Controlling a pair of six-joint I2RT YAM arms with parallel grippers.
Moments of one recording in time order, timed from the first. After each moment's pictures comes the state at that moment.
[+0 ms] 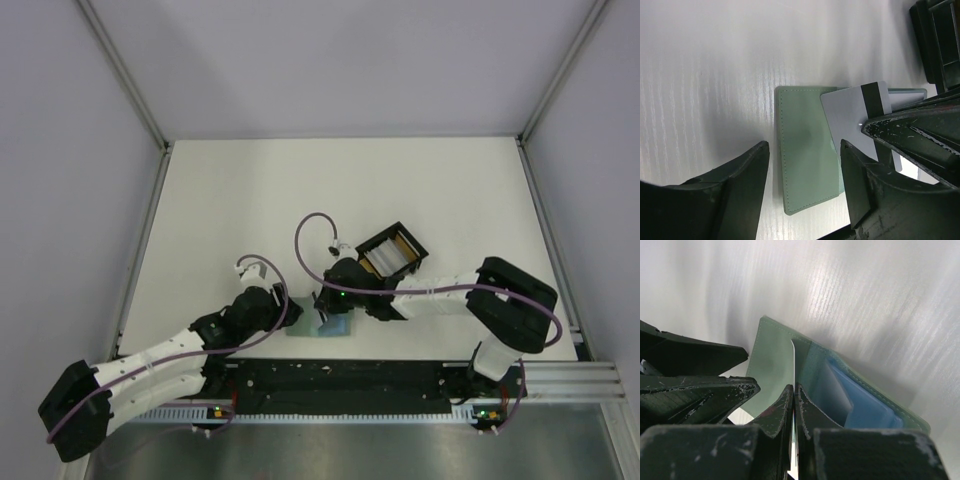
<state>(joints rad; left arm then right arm) -0.83 0.77 0.19 -0.11 -0.21 -0.94 1.07 1.65 0.78 0.16 0.06 0.89</state>
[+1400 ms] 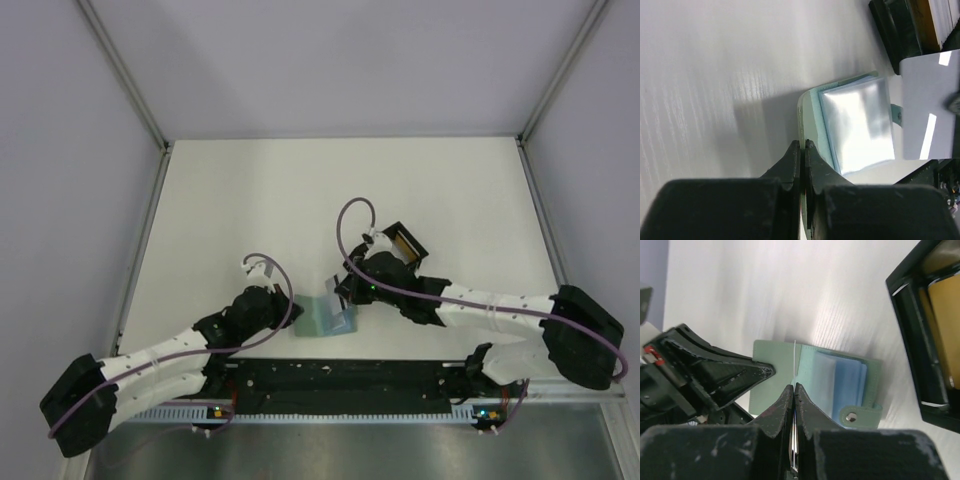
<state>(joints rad) -0.83 0.81 0.16 0.07 -0.11 -0.91 1.02 1.33 0.65 0.08 0.12 0.88</state>
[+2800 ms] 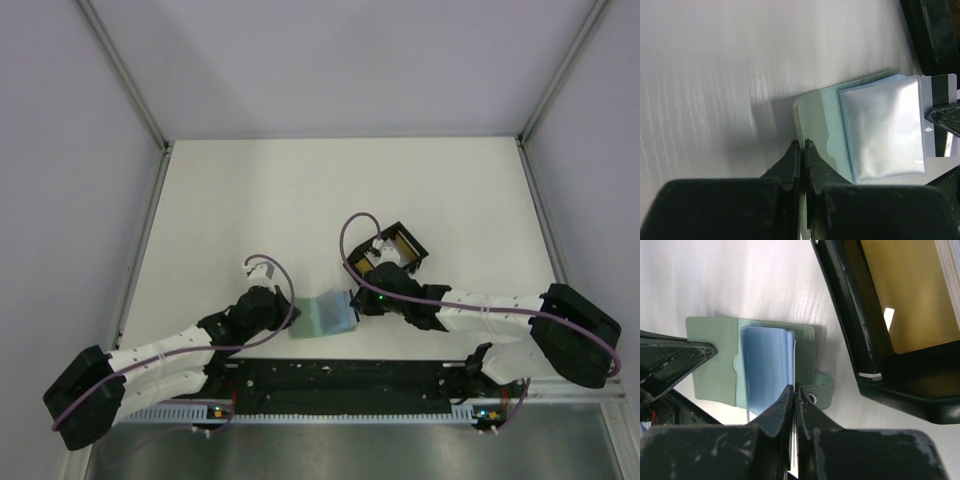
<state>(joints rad) -0.83 0.88 0.16 0.07 -0.15 -0.90 0.98 1.30 0.52 0.05 0.14 0.88</state>
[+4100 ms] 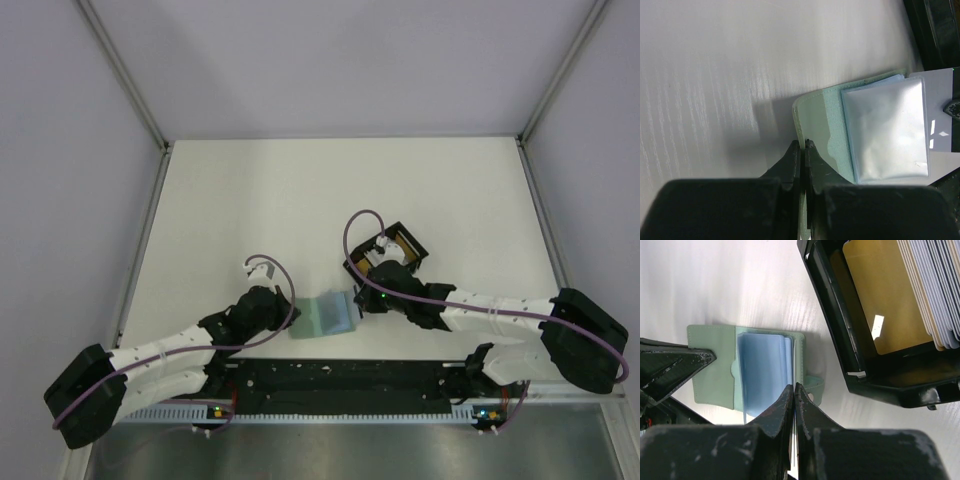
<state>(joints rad) -0.83 0.89 0.16 0.08 -0.16 -0.90 0.97 1.26 0.54 -0.01 0.18 0.86</state>
